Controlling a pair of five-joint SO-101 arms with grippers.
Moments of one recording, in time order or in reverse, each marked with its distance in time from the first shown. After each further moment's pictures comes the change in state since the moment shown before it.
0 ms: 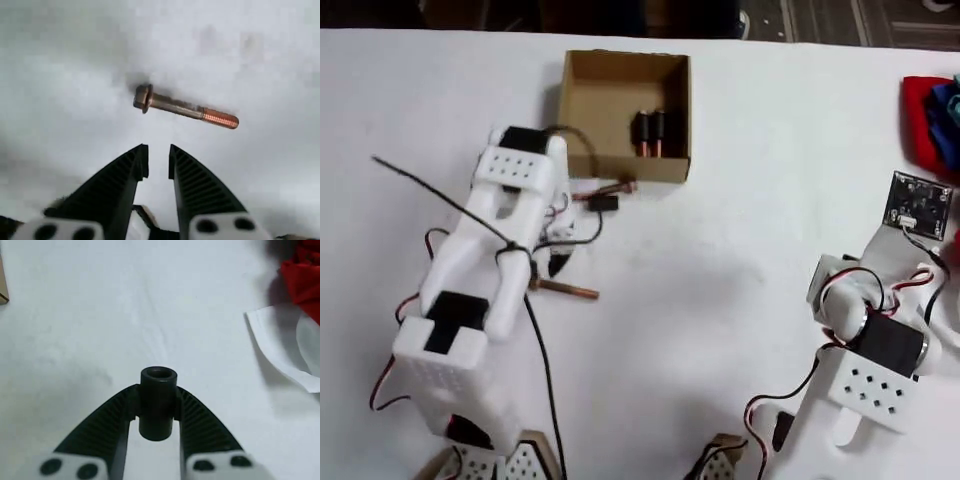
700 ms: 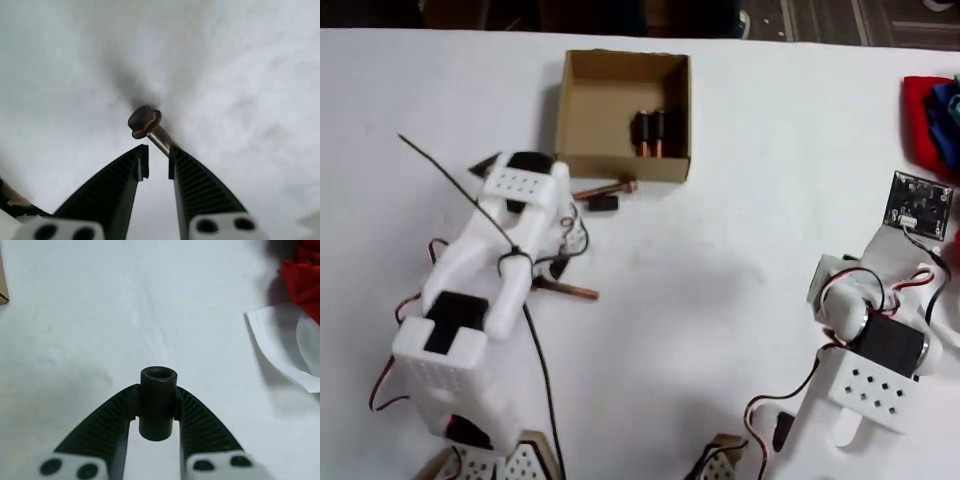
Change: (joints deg) left arm 0.1 0.0 10.8 -15.1 29.1; right arm 0.0 0.0 0.0 0.0 0.0
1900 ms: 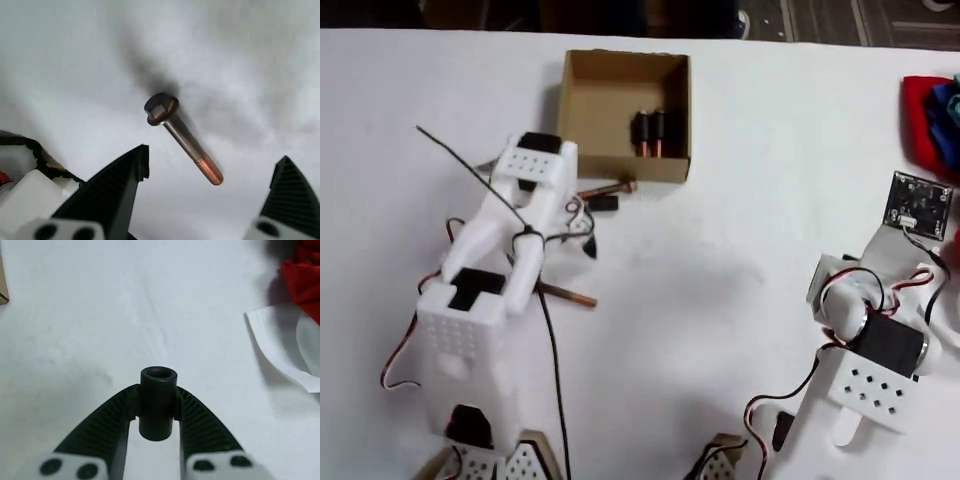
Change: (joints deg) left arm 0.2 13.3 -16.3 17.4 0.1; right arm 0.0 0.0 0.0 0.0 0.0
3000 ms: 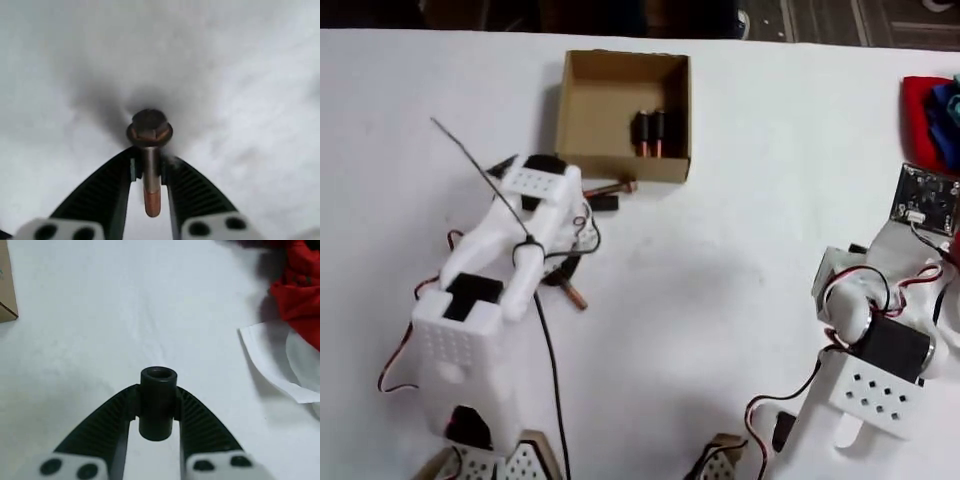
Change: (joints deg) left arm 0.4 -0.4 10.7 -23.6 0.1; right arm 0.0 -0.2 -4.1 0.9 0.0
